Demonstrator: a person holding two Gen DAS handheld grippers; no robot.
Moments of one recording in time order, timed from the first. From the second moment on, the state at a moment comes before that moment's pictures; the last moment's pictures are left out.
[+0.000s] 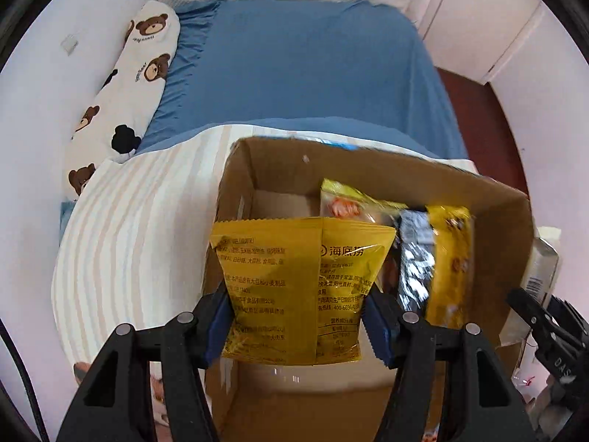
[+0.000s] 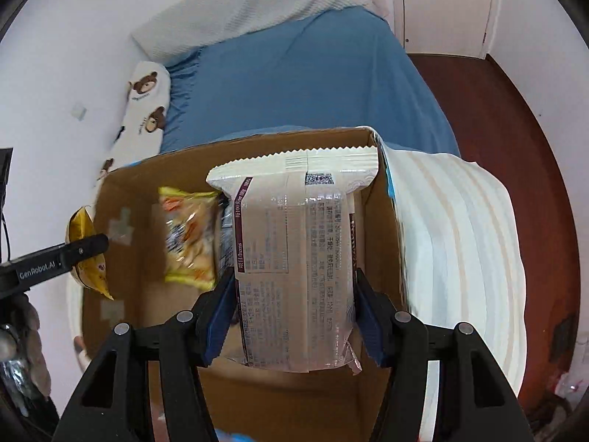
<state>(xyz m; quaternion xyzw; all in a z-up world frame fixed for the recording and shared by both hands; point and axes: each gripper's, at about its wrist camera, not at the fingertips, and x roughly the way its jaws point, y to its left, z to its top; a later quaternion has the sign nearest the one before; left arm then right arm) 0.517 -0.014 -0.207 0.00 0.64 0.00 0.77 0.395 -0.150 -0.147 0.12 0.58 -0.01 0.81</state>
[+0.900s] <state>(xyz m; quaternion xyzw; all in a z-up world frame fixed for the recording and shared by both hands) 0.495 -0.025 -0.209 0.01 0.60 0.01 0.80 0.393 -0.139 -0.176 0.08 0.61 -0.02 0.79</state>
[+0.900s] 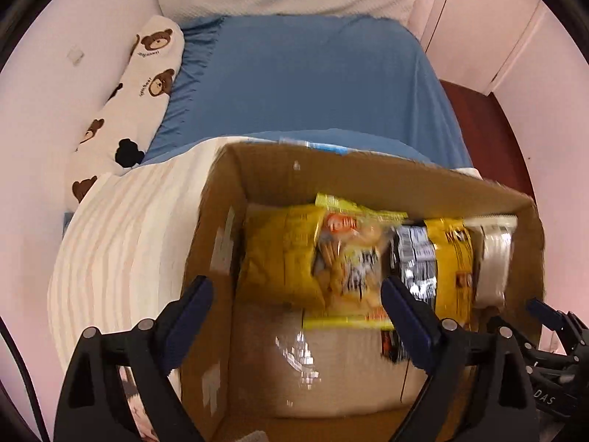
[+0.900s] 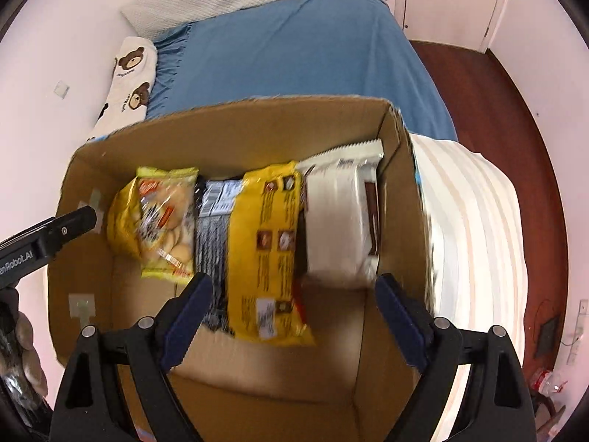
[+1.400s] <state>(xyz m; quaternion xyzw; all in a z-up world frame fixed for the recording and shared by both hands) 0.360 -0.021 -0.148 0.04 0.52 -0.03 0.86 0.273 -0.098 -0.114 0.06 0.52 -0.04 0.85</state>
